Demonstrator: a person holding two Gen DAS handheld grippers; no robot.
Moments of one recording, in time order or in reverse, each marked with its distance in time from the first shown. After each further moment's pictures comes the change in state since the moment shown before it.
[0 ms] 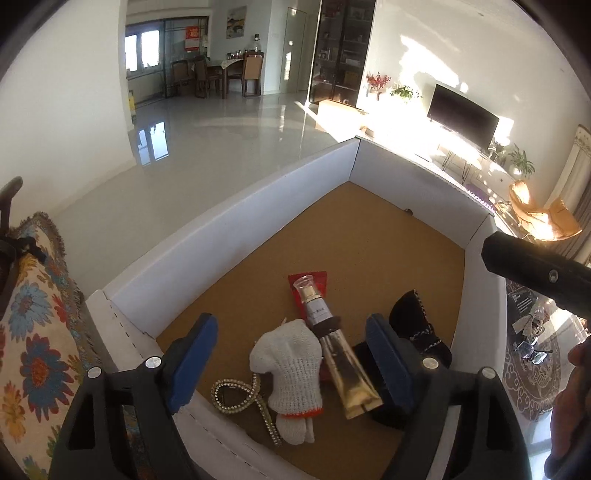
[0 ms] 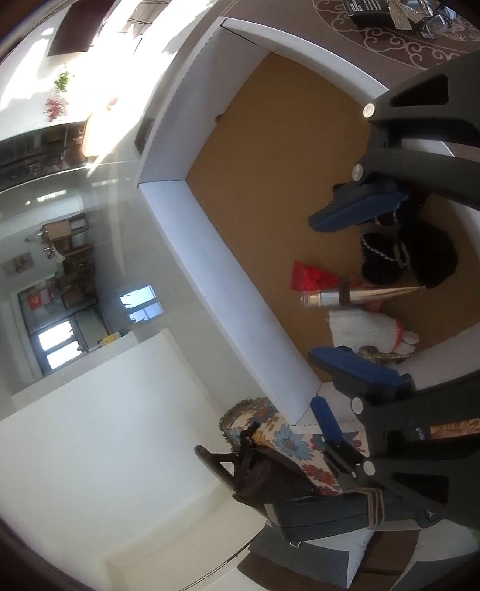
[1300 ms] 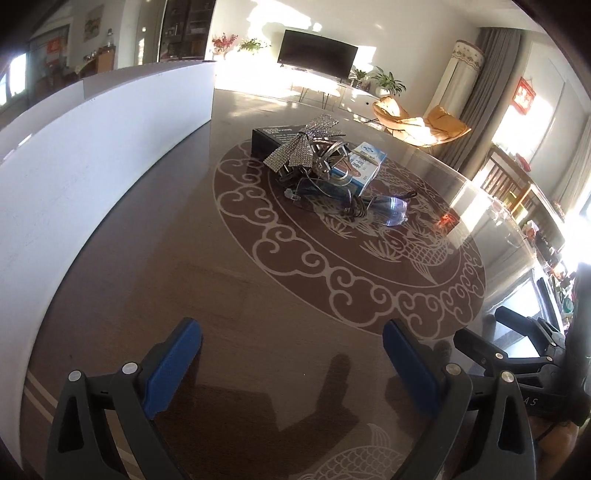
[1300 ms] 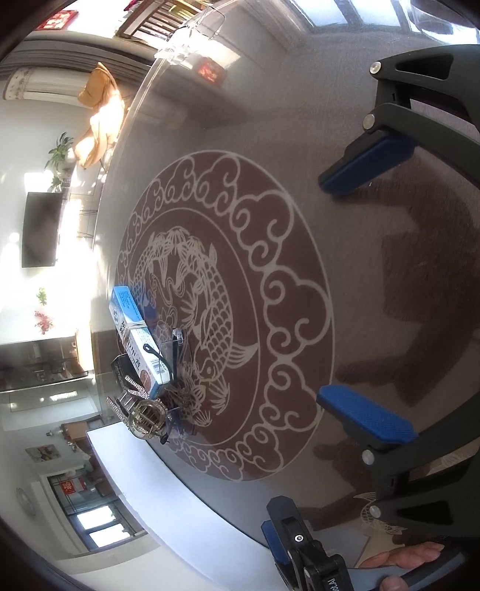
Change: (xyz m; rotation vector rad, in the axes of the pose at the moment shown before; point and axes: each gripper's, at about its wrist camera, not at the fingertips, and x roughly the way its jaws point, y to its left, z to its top) left arm 0.033 -0.295 -0.168 0.309 0.139 -0.416; right arm -0.218 -0.244 -0.309 0.368 -0.017 -0.690
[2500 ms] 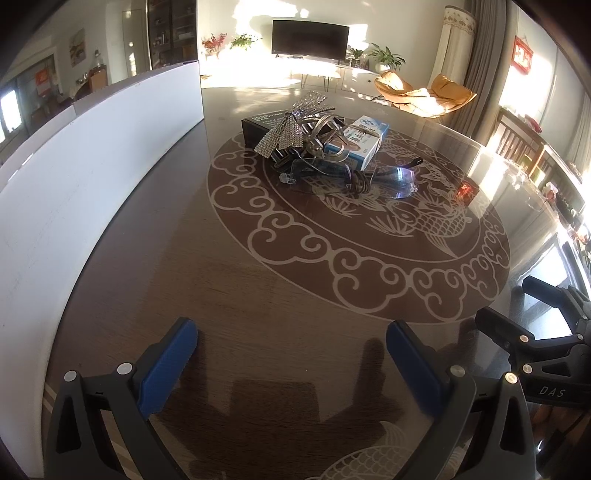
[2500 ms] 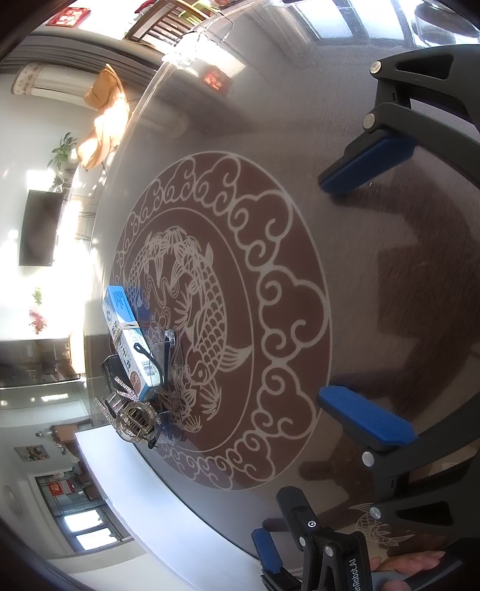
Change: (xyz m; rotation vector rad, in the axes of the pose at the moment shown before) left arm 0.014 -0.017 0.000 0.118 0.050 0.116; right arm 0.003 0.006 -0.001 -0.026 0.016 -0.039
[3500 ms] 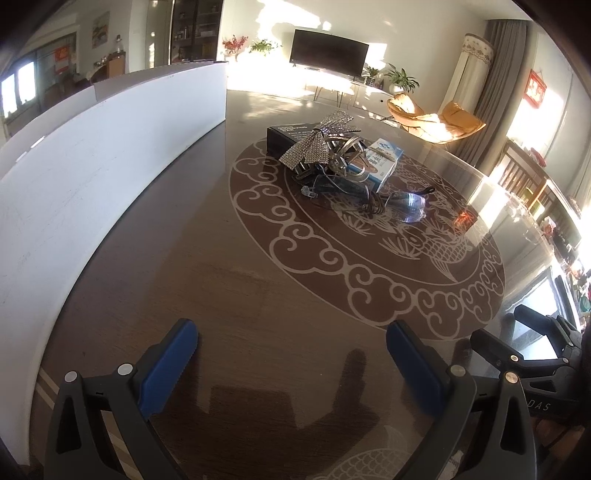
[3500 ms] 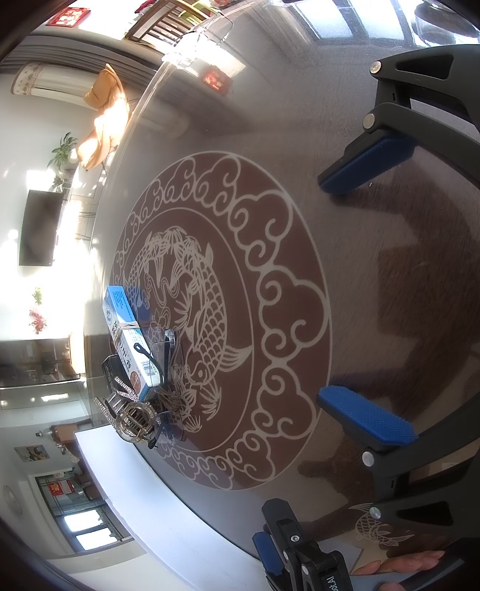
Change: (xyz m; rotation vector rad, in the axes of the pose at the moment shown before) left arm -0.002 0.021 0.000 -0.122 -0.047 -0.030; right arm 0.000 0.000 0.000 0.000 0.000 0.000
